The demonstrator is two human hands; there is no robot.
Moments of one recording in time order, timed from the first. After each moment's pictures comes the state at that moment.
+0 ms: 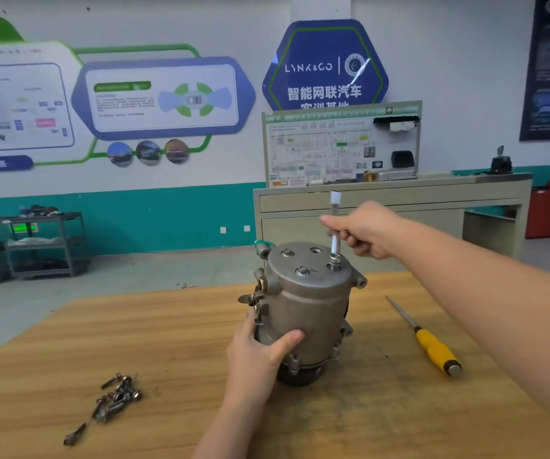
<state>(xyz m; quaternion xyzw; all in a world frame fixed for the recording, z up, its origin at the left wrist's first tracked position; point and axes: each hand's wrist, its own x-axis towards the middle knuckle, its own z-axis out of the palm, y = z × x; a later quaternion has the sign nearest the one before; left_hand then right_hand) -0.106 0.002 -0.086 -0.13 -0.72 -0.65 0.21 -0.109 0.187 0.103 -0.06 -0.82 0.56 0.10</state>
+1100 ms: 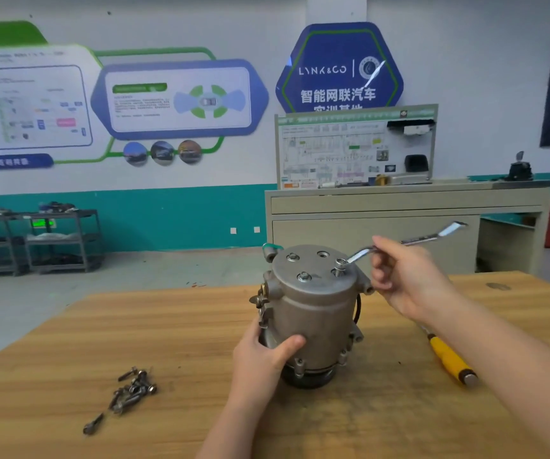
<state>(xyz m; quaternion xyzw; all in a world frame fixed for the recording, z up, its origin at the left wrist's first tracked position) -0.110 -0.011 -0.093 -0.13 -0.71 -0.67 0.19 -0.076 0.192 0.045 0.02 -0.53 0.84 0.12</state>
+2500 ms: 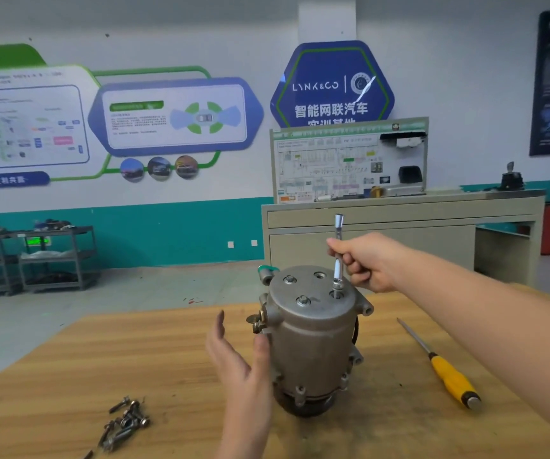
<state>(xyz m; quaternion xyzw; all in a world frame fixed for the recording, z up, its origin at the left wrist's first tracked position) -0.067 -0.002 -0.055 -0.08 -0.69 -0.66 0.29 -0.122 0.183 0.096 -0.05 -0.72 0.70 0.01</state>
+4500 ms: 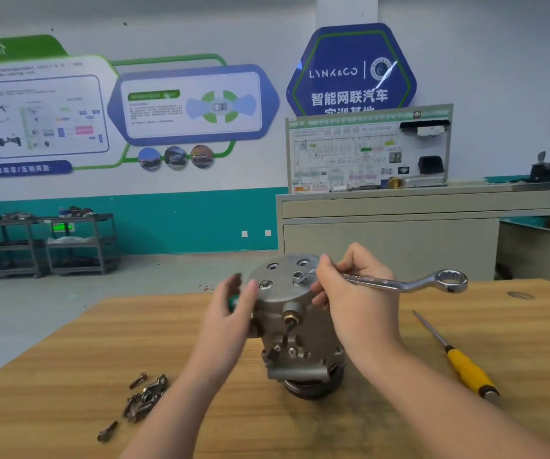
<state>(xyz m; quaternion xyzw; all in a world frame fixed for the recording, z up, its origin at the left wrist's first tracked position) -0.076 -0.051 -0.005 -0.10 -0.75 -0.61 0.24 -0.046 0.106 0.034 0.15 -0.65 0.64 0.38</state>
